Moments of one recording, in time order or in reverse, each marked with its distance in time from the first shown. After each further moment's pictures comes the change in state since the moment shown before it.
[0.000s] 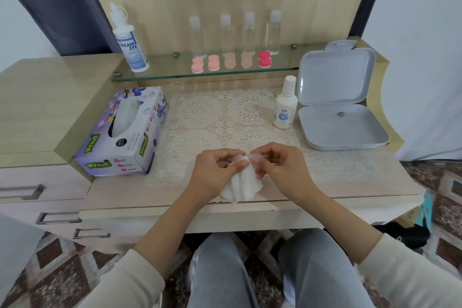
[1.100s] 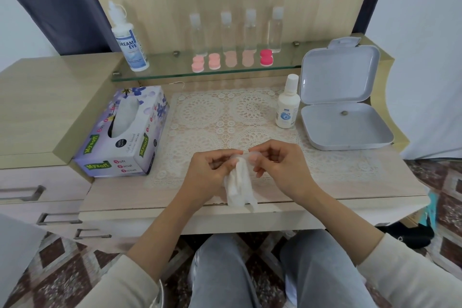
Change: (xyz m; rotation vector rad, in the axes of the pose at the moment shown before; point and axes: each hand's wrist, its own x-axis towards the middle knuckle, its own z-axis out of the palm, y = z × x) left_hand -0.005 0.000 -0.009 -0.120 -0.008 0.039; right_hand 0.005 -0.004 0.004 0.051 -0.018 0.015
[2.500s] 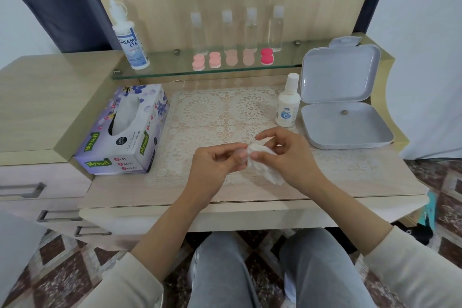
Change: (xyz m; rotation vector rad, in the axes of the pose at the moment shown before) left_hand 0.000 0.012 0.013 -0.217 0.046 -0.035; right_hand 0.003 -0.018 -0.011 -0.155 0.016 0.042
